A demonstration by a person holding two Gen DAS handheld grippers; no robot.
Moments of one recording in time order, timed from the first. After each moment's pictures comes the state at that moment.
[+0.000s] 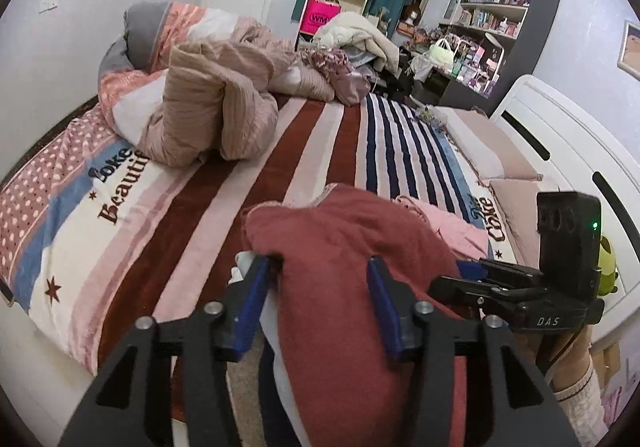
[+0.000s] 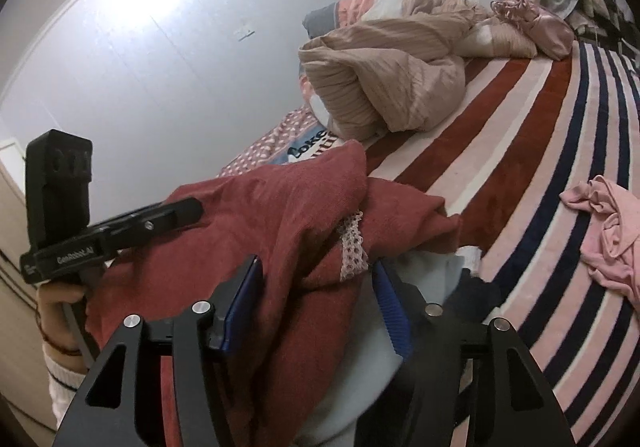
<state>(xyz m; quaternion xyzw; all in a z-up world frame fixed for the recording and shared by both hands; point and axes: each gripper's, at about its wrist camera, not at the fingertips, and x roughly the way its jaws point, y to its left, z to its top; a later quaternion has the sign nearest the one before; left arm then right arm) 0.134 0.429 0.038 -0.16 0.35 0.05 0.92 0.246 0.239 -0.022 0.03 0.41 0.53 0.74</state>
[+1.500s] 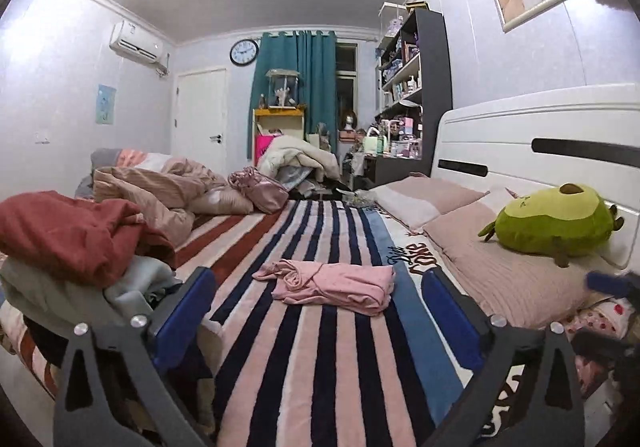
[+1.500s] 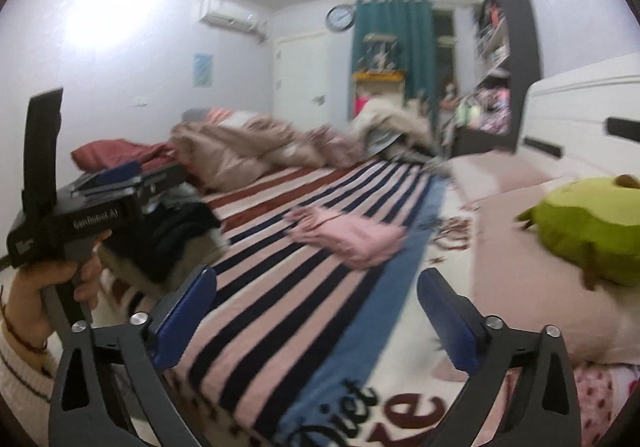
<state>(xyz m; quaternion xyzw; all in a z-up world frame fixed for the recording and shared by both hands) 0.051 0.044 -0.024 -0.01 0.09 0.06 0.99 0.043 -0.177 -0.045 -0.06 0.15 0.27 0.95</state>
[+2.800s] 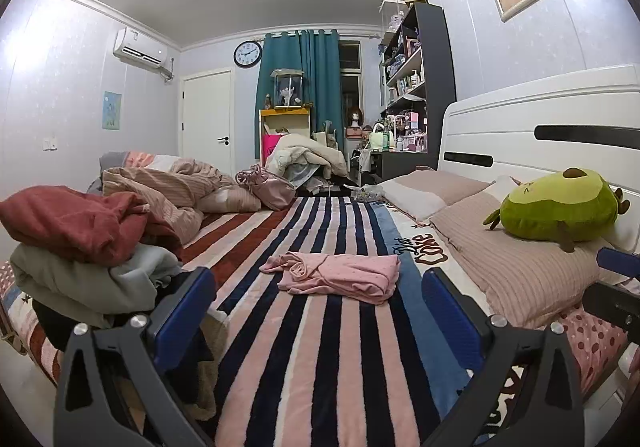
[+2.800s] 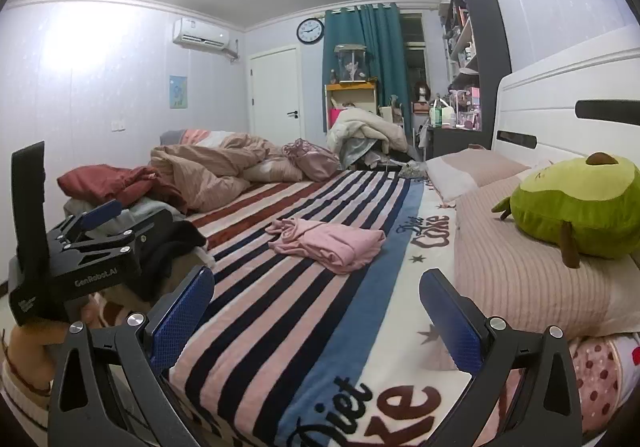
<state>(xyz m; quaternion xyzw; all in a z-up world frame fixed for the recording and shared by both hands) 0.042 0.035 -0.038 0.00 0.10 0.07 0.99 0.041 -0.191 -0.048 -0.02 0.15 0.24 0.96</state>
